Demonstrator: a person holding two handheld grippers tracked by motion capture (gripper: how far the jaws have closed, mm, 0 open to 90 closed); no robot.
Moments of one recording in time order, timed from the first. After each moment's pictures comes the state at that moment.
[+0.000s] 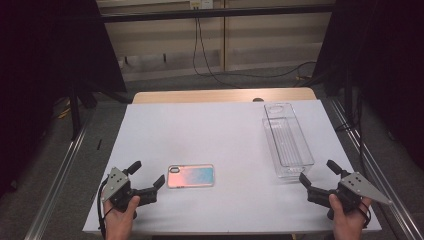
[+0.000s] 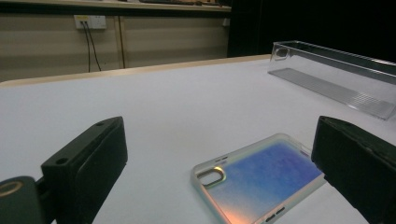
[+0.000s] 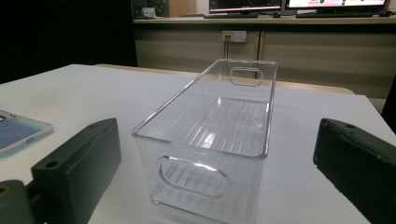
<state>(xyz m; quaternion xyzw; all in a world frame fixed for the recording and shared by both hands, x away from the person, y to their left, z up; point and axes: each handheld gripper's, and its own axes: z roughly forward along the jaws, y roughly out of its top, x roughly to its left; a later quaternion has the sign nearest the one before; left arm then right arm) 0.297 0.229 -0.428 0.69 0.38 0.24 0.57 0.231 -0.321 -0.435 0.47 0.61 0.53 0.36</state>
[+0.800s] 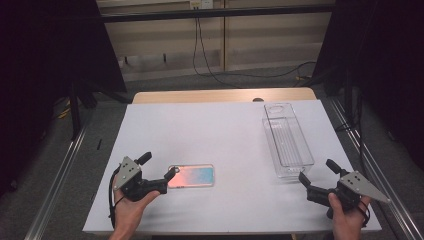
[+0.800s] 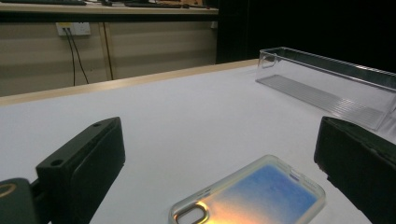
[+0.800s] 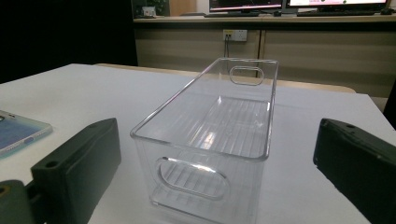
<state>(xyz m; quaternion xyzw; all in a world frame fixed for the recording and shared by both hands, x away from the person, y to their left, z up) 0.317 0.201 -0.414 0.70 0.35 0.24 0.57 0.234 -0.320 -0.436 0.47 0.61 0.53 0.36</state>
